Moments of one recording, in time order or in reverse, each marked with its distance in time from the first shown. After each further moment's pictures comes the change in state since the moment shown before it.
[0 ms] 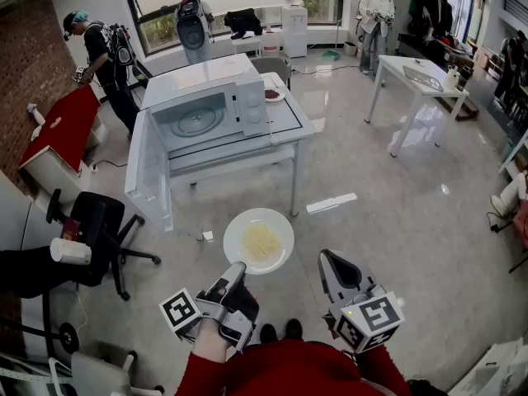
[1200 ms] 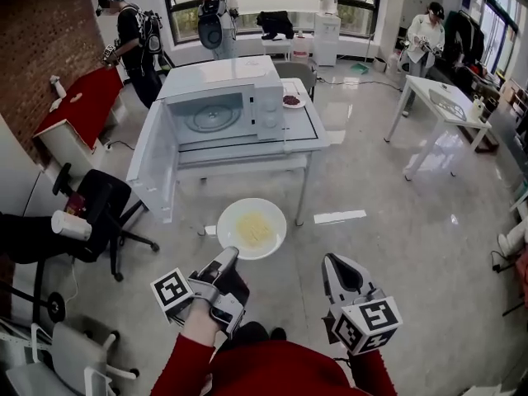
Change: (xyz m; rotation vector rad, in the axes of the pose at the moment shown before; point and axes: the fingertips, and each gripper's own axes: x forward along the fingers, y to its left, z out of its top) left arm 0.032 -0.008 0.020 0.046 -0.132 0.015; right arm 0.014 -0.042 0.000 0.021 0.075 0.047
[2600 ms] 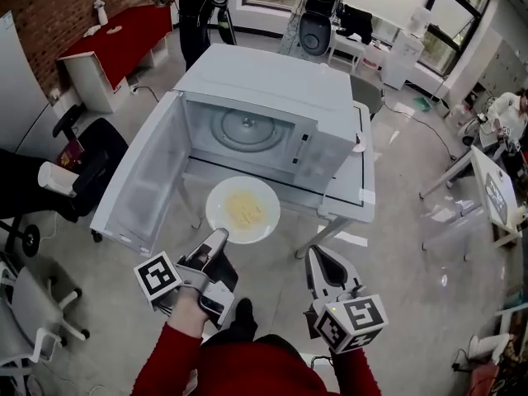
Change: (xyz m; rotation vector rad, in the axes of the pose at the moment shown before) left arm 0.148 -0.025 0.164 -0.023 -0.316 -0.042; right arm 0.263 -0.030 0.075 -0.121 0.148 0.292
